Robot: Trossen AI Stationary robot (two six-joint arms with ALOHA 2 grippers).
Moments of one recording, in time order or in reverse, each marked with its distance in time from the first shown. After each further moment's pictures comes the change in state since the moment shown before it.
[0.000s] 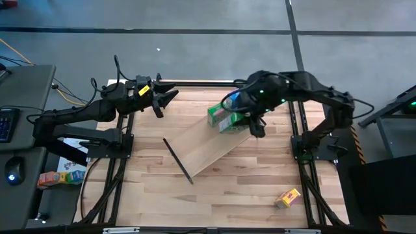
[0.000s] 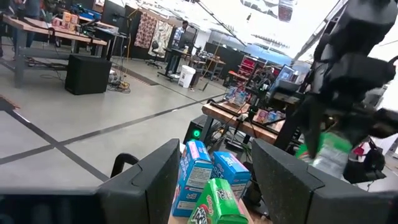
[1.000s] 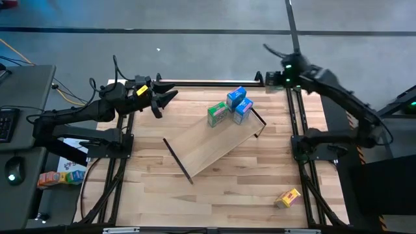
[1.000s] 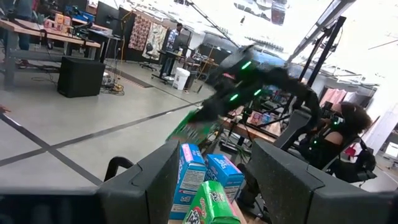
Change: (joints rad) left arm 0.000 -0.008 0.000 0.010 0.022 0.000; right arm -0.691 -0.461 -0.766 0.297 0.456 0.720
